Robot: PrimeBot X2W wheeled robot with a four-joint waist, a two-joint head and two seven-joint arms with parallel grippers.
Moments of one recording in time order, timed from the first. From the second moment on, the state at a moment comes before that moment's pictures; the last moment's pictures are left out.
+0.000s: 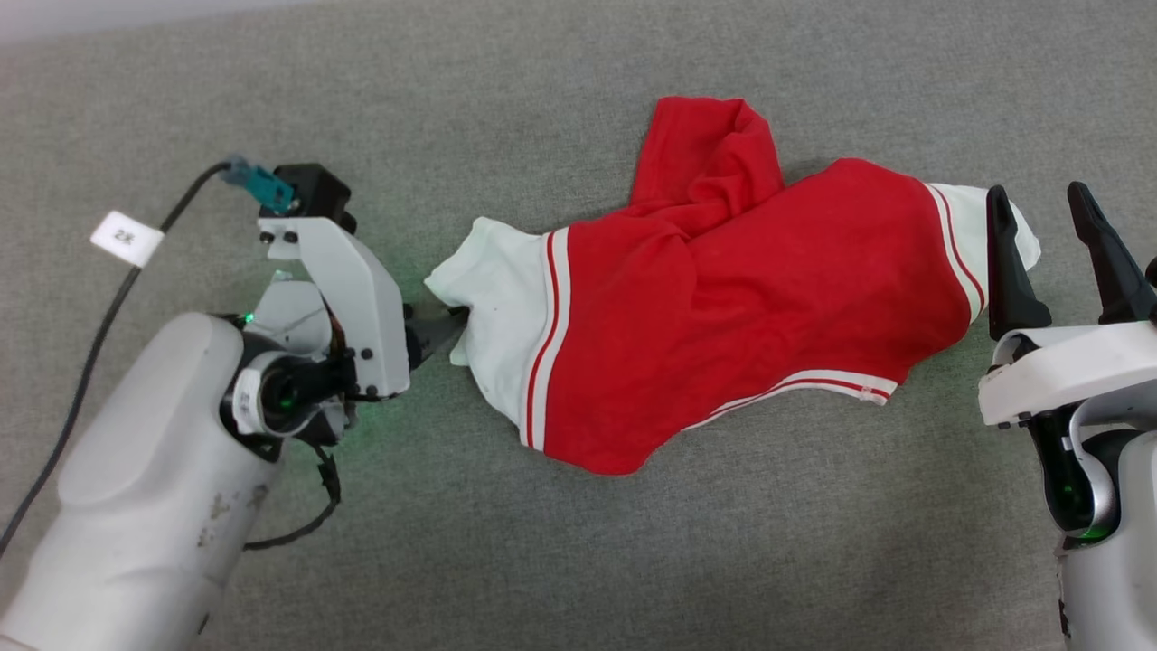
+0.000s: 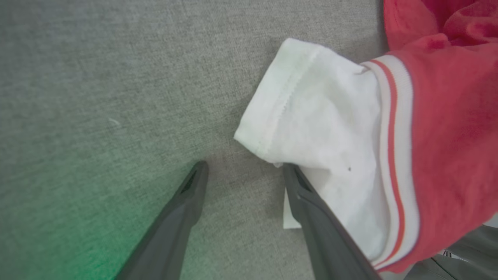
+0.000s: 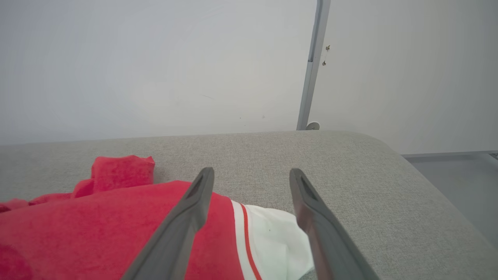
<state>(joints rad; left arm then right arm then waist) -0.78 0.45 -0.53 0.39 -0.99 0.08 0.75 -0.44 -0.12 -0.08 0.14 0.19 0.13 -0.02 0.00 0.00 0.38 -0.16</state>
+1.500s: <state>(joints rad) -0.82 0.47 -0.54 0.29 -1.00 0.08 0.77 -0.42 -0.12 -0.09 0.08 0.18 0.13 -0.04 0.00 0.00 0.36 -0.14</state>
